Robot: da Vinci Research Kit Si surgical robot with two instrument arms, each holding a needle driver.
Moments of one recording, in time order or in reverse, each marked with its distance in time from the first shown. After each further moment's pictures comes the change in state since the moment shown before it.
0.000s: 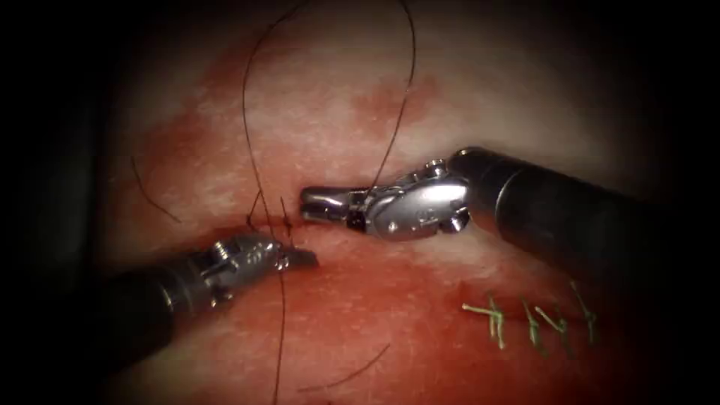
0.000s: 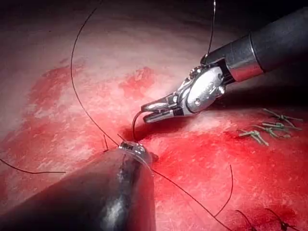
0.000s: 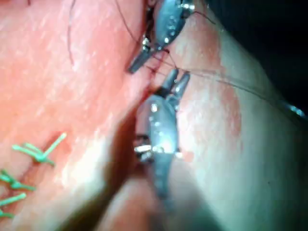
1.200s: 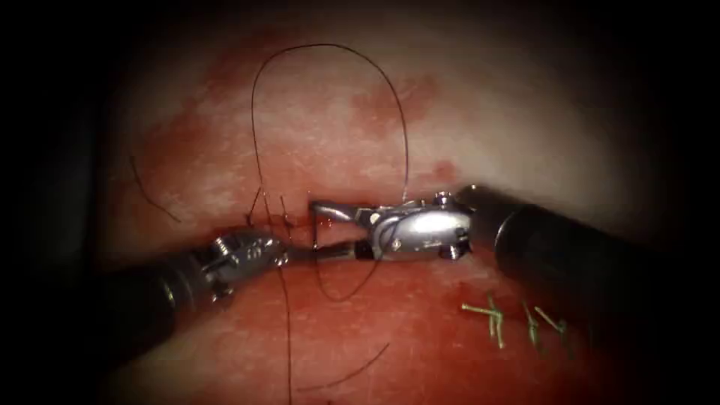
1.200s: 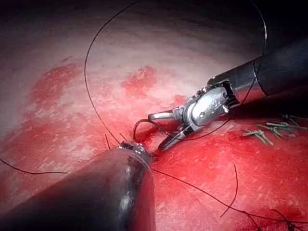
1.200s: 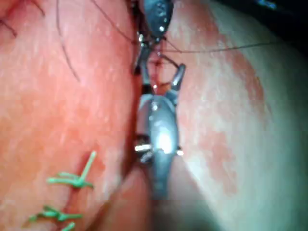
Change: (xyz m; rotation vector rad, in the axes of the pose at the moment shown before) right arm 0.000 -0.002 -0.001 -0.159 0.067 0.132; left arm 0.000 -0.001 0.000 -0.007 0.003 0.007
